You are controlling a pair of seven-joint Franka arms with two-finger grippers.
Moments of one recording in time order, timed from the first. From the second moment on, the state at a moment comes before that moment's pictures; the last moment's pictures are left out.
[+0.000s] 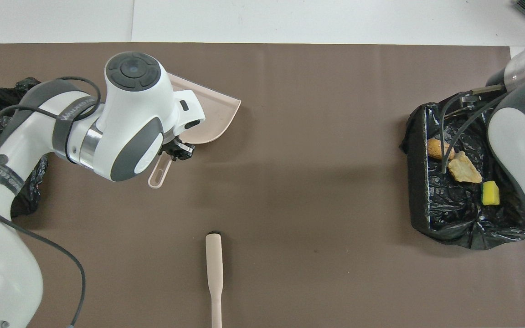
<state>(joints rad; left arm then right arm) -0.06 0.41 -0.47 -1.57 0.23 1.79 -0.21 -0.06 0.21 0.08 -1.44 -0.09 1.70 -0.03</state>
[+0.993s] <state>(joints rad) -0.21 0.53 -0.50 -1.56 0.17 1.93 -0.59 -0.03 0.06 0.06 -1.57 -0.01 1.57 0.21</state>
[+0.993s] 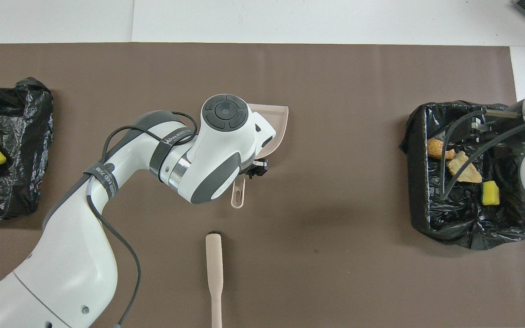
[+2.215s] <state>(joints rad) -0.11 0.01 -0.04 -1.56 -0.02 1.57 0.06 -0.03 0.00 0.05 -1.55 -0.01 1.51 0.14</state>
